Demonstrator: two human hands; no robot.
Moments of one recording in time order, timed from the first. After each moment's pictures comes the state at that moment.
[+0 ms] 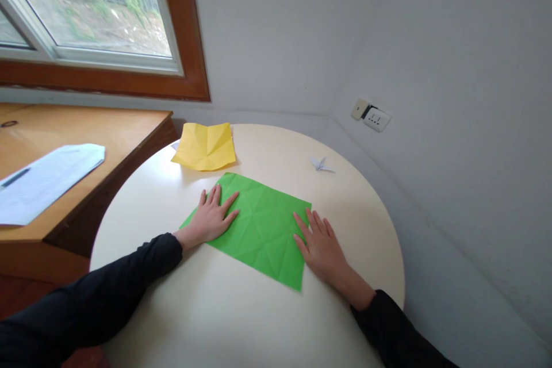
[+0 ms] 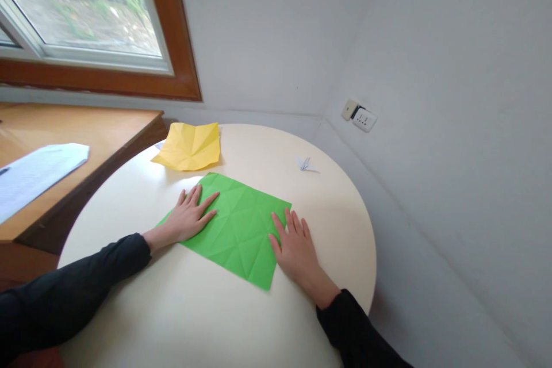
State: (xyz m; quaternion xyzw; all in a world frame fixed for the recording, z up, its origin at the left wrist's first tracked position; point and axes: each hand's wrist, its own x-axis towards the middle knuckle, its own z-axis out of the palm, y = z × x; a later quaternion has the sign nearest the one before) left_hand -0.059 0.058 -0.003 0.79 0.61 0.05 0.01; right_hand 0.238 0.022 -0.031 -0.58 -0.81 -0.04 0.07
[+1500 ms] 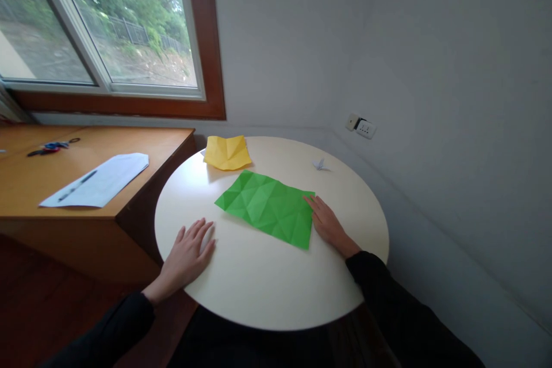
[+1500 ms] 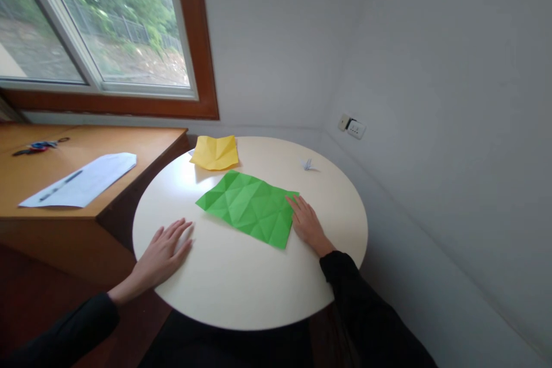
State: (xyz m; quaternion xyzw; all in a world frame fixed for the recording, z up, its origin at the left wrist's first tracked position) left_hand -0.124 -0.101 -0.007 0.73 0.67 0.13 0.00; right_hand 0.251 0.032 -0.035 -0.54 -0.82 -0.03 0.18
